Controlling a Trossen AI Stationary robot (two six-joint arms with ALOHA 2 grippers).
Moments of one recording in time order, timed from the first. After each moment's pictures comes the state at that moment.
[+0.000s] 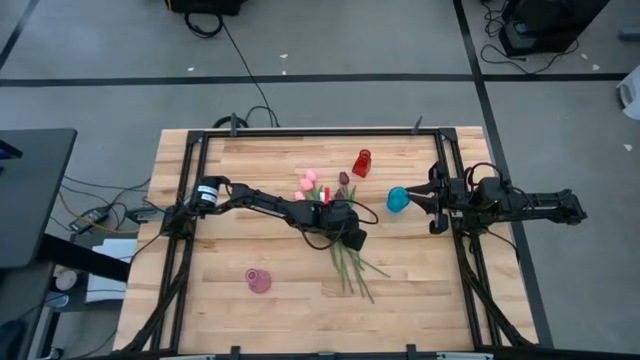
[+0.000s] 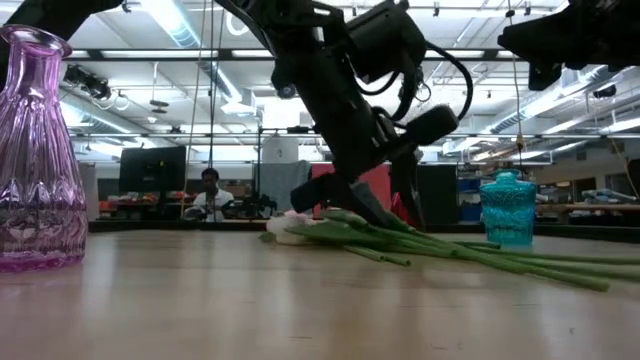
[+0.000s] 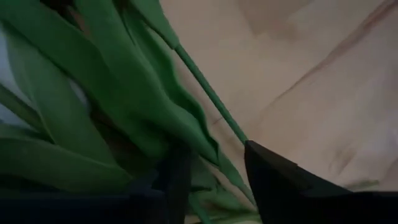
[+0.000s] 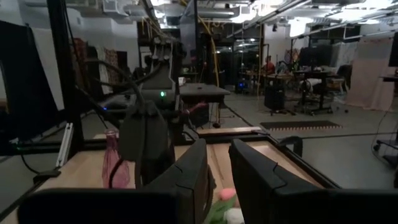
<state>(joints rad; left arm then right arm) -0.06 2.18 1.57 -0.37 -0.16 -1.09 0.02 0.15 0.19 0.08 0.15 0.00</state>
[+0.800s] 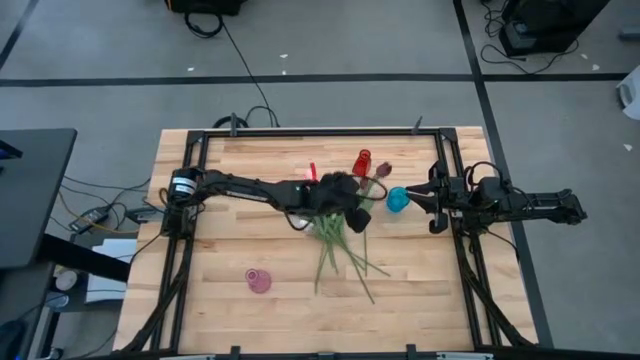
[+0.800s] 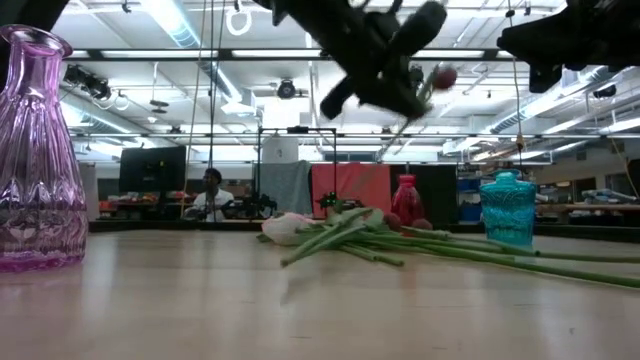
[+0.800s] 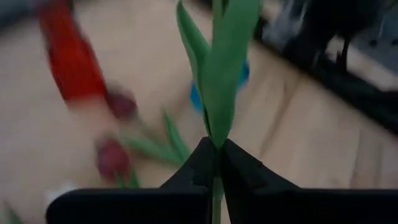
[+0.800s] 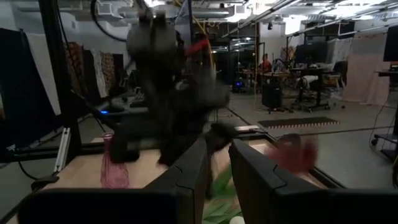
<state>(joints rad) -0.02 1.98 1.61 -0.24 -0.38 -0.54 0.02 0.14 0.19 0.08 0.16 0.03</state>
